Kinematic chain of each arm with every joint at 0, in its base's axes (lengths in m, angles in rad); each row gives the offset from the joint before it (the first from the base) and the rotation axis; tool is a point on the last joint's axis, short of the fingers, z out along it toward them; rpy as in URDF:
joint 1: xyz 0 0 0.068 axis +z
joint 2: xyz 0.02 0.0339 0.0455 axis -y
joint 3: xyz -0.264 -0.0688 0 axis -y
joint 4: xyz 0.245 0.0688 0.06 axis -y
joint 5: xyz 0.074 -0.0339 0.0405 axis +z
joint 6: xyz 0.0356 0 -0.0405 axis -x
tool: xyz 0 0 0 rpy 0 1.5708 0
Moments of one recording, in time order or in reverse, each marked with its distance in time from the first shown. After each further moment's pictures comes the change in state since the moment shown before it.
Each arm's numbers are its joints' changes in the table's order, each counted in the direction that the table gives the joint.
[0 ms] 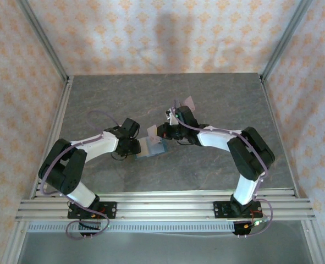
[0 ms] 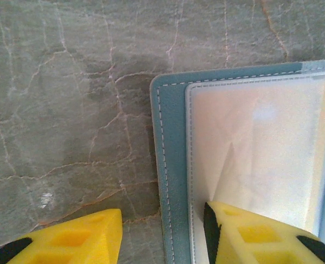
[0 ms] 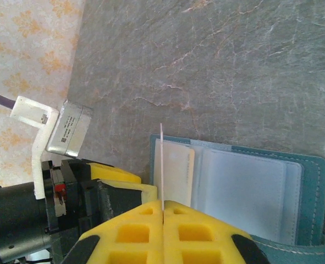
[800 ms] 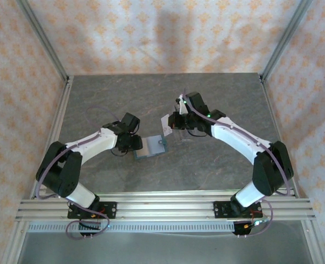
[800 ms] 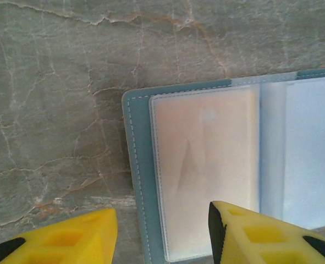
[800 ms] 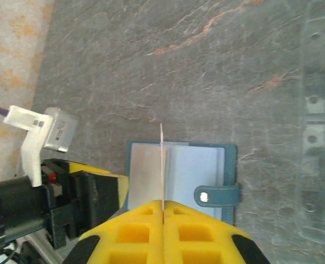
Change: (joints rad) left arm 0.000 0.027 0.092 -0.097 -0.029 -0.002; right arm -0.044 0.228 0.192 -0.546 -0.191 0.145
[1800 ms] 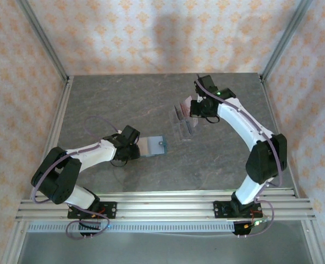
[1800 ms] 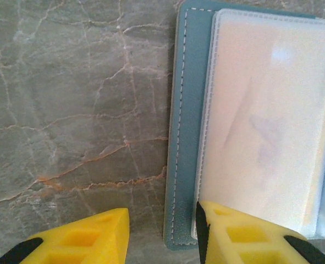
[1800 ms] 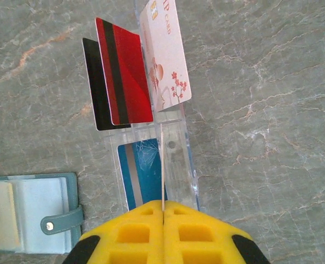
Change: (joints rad) left arm -0.066 0.077 -0.207 0.163 0.064 0.082; right arm -0.170 -0.114 0.343 -0.534 -0.352 0.177
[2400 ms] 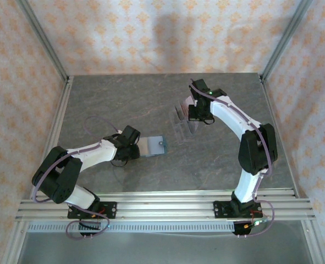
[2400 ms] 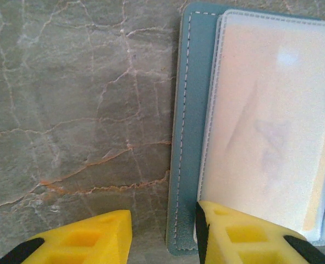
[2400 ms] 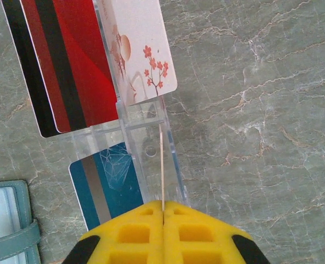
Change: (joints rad) left arm -0.002 -0.014 -0.002 0.013 0.019 0.000; right arm -0.002 -0.146 0.017 -0.015 -0.040 0.016
